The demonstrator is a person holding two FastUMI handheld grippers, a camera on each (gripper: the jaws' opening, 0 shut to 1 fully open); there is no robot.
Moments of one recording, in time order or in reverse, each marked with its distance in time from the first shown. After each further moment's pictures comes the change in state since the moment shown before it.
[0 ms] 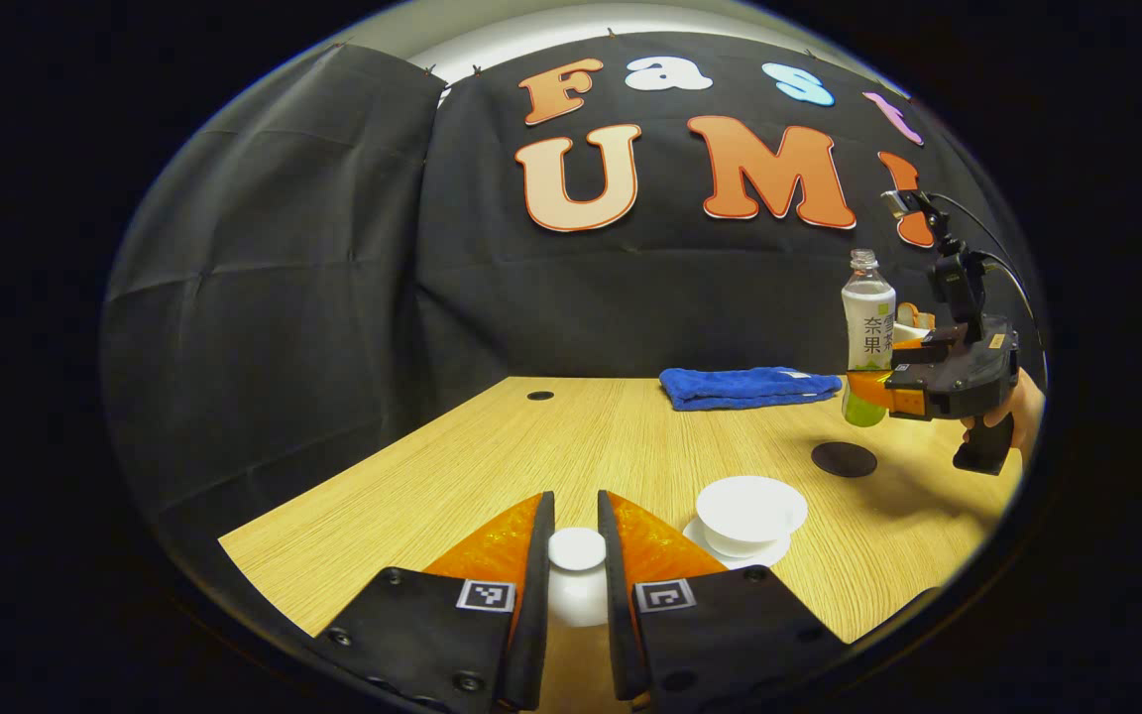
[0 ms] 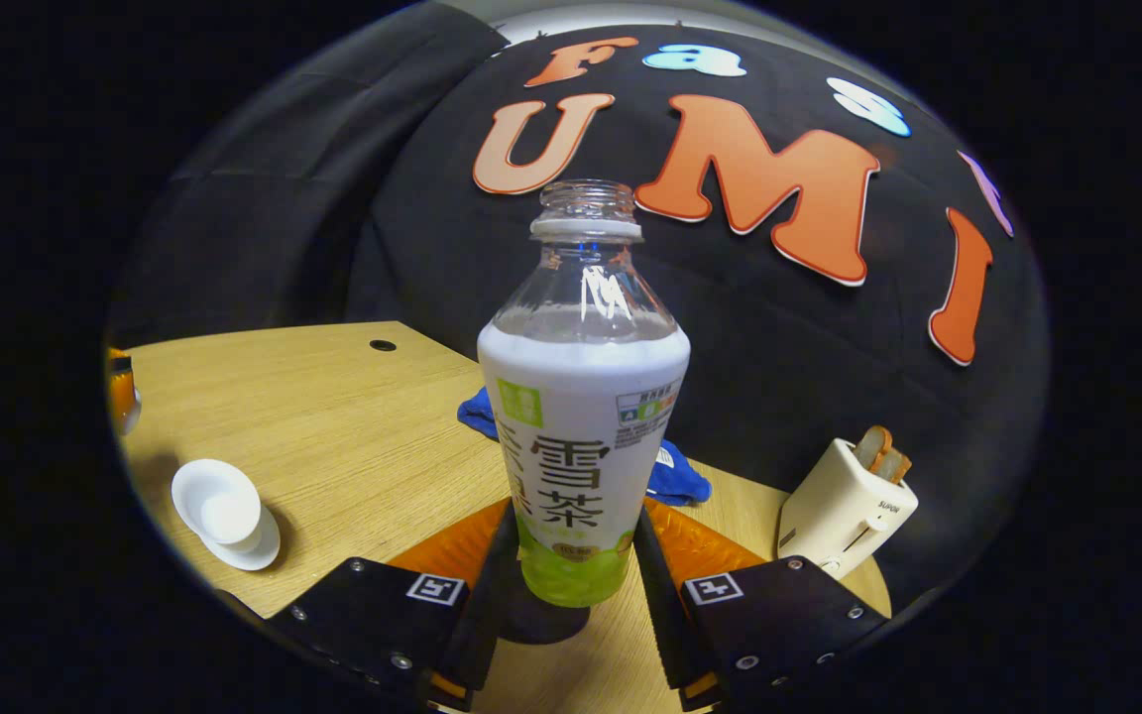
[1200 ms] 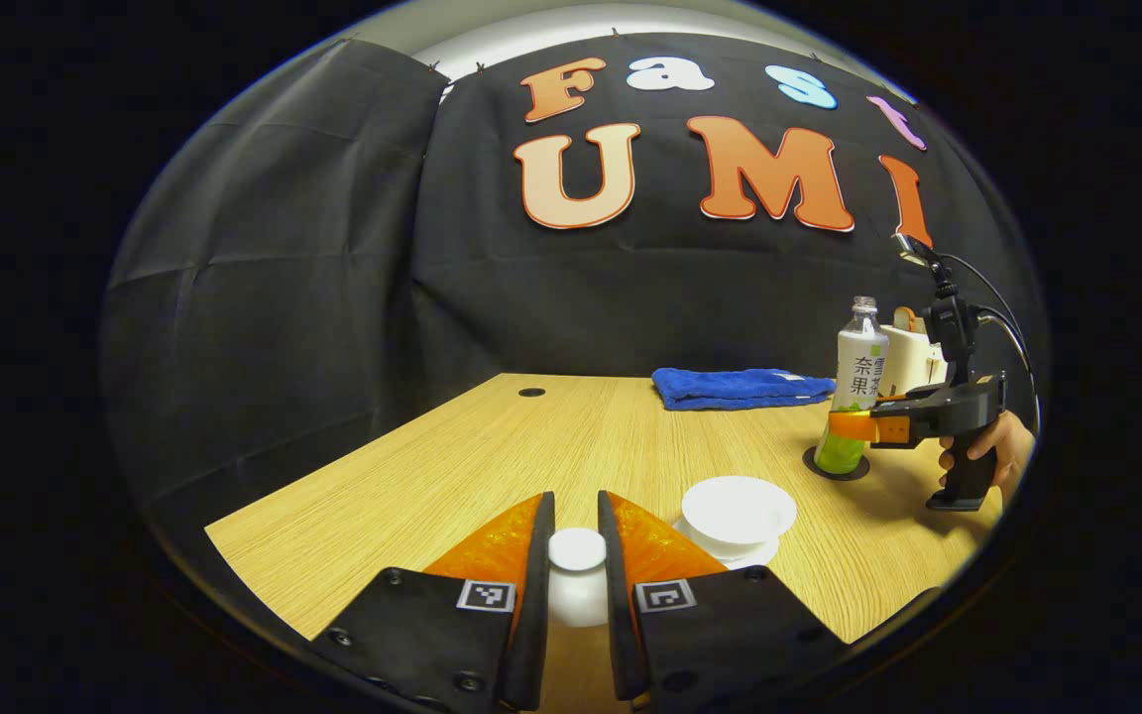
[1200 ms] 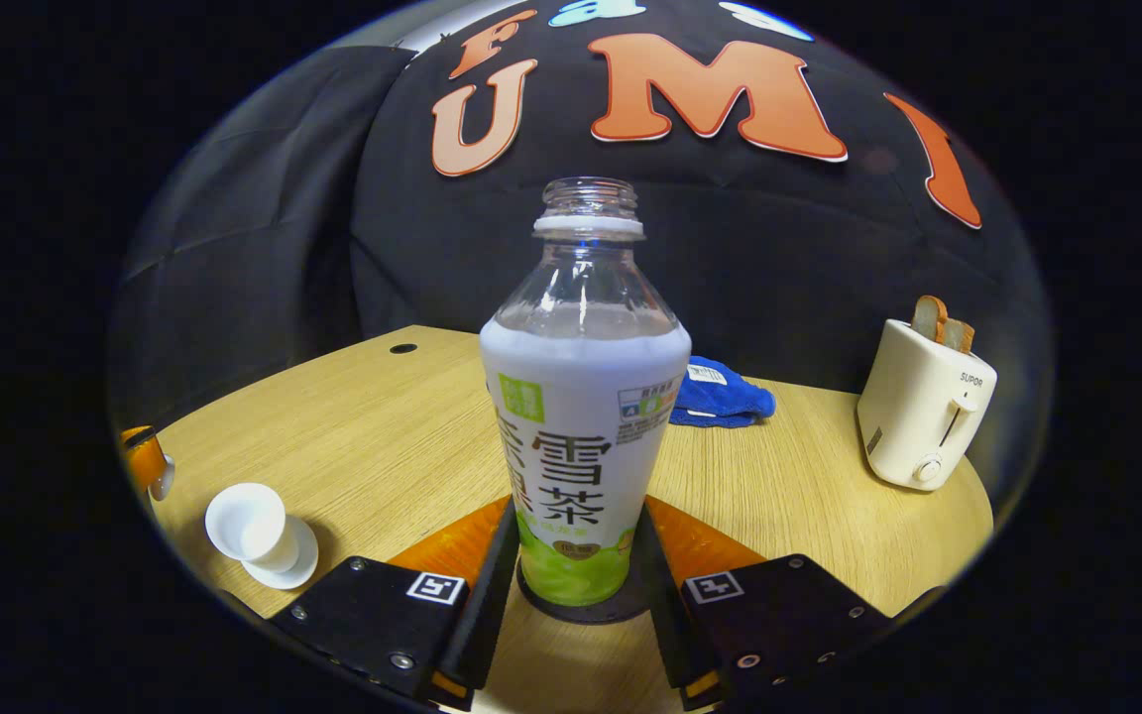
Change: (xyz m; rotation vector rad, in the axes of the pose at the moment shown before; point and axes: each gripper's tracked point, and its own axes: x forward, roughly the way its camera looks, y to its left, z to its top) left arm 0.005 -0.016 -0.003 -0.024 0.001 -0.024; right arm 0.010 0.028 -0.047 0.232 0.109 0.112
